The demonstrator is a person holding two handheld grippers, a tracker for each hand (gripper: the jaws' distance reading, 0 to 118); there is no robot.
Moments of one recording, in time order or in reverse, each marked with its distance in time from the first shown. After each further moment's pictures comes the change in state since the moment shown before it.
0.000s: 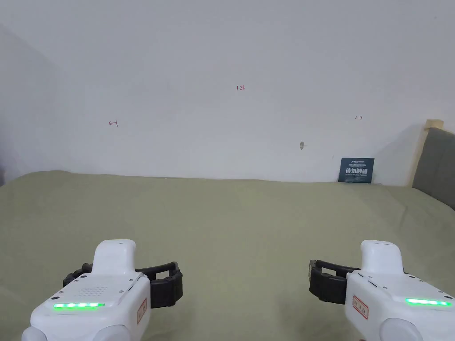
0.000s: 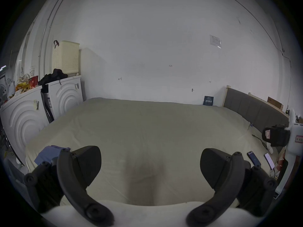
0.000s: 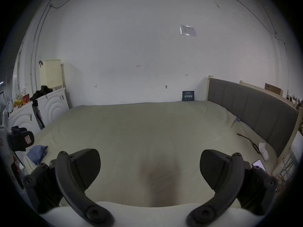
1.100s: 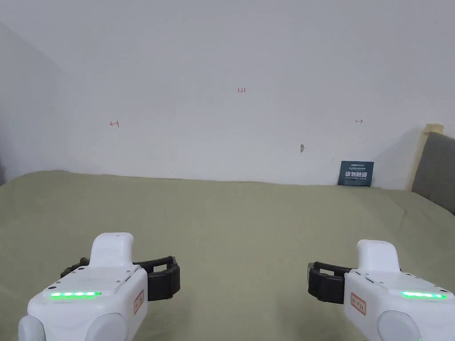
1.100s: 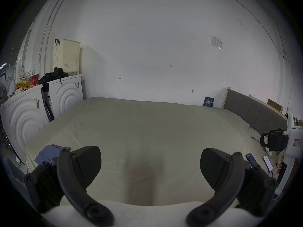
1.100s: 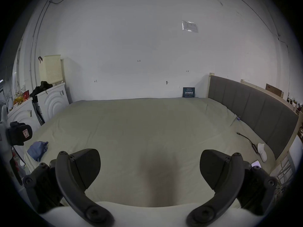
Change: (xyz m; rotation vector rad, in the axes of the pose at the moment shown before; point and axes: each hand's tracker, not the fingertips) left arm -0.003 0.007 0.001 -0.008 -0.001 0.017; right arm 0.000 0.006 0.000 -0.048 0.011 0.021
